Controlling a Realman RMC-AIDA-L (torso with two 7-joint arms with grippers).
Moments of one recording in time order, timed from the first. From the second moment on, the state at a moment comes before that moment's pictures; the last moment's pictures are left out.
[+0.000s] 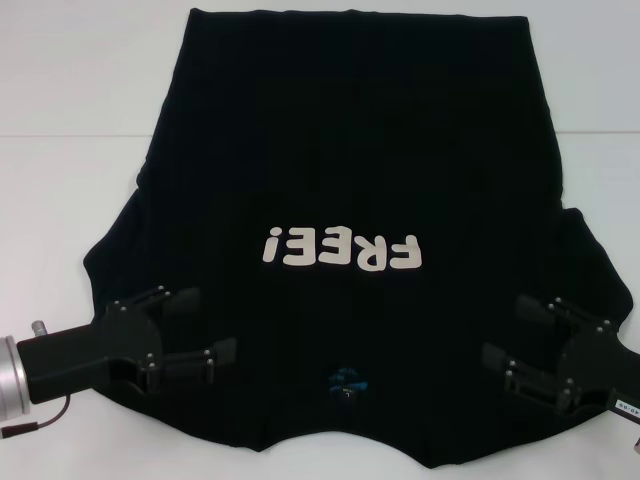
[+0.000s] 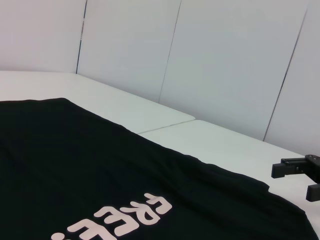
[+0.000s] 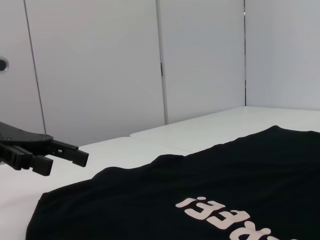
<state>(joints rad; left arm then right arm) -0.42 -2.12 0.45 0.62 2.10 1.59 -1.19 0.36 2.10 -0.45 -0.36 -1.93 -1.50 0.79</state>
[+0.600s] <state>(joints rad) -0.43 -2.12 0.44 0.62 2.08 1.59 -1.26 0.36 2.10 -0.44 -0.36 -1.93 -1.50 0.79</state>
